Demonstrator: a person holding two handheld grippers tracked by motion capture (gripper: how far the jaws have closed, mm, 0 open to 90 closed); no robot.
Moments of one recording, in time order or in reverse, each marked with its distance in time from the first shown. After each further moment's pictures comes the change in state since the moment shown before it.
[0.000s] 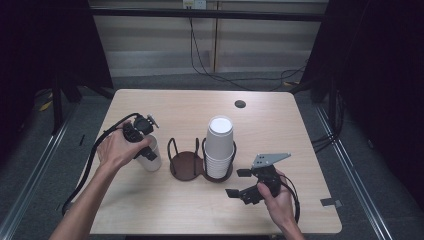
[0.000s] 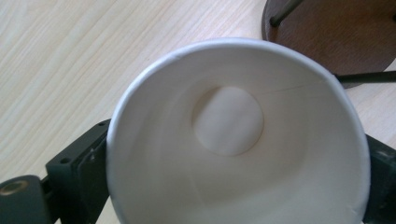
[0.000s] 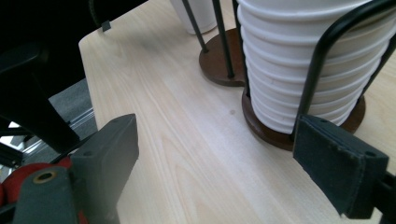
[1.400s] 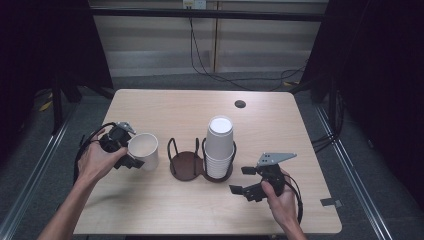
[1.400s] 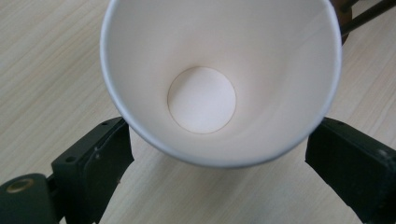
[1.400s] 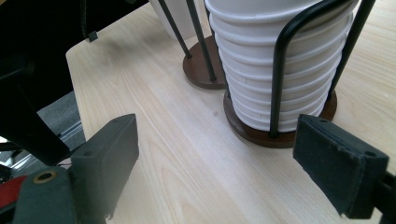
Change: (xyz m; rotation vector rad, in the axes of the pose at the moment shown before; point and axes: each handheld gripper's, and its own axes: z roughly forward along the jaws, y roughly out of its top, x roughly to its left) left arm 0.014 -0.067 -0.008 -0.198 -0.134 -0.022; right arm -0.007 -0.004 -0.007 -0.035 -0.043 0.030
